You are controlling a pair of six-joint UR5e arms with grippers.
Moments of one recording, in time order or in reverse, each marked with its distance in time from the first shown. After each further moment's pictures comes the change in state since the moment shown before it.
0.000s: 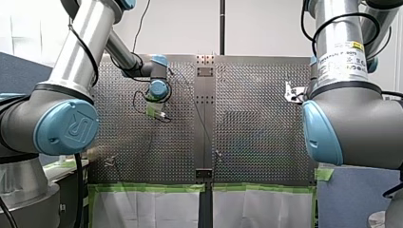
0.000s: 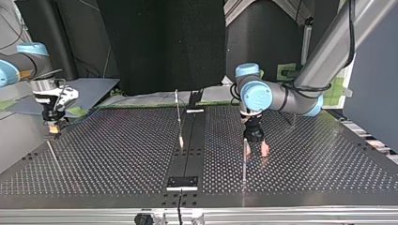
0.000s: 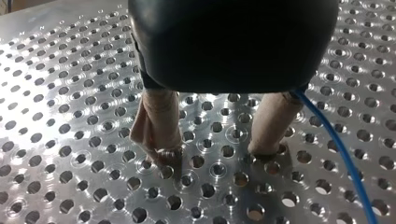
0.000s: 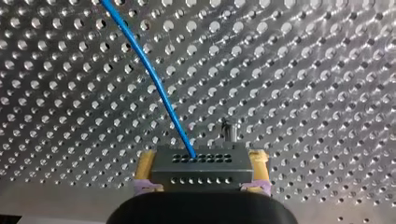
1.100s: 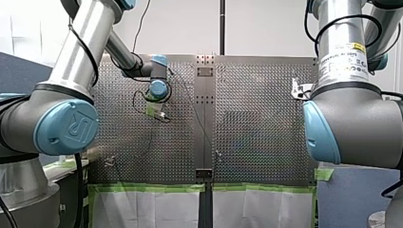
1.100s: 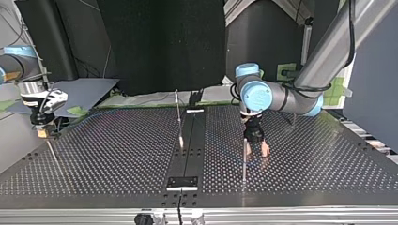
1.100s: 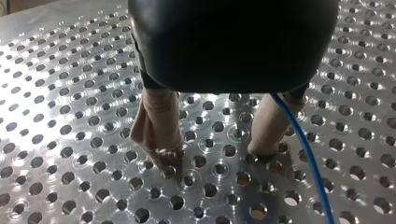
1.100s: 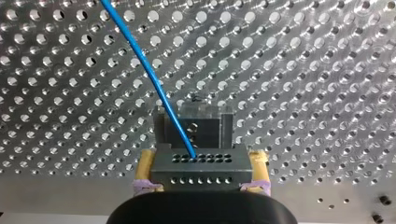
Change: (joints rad) left arm 0.000 0.000 0.000 0.000 -0.003 0.007; right arm -0.050 0.010 -0.041 -0.020 -0.063 0.020
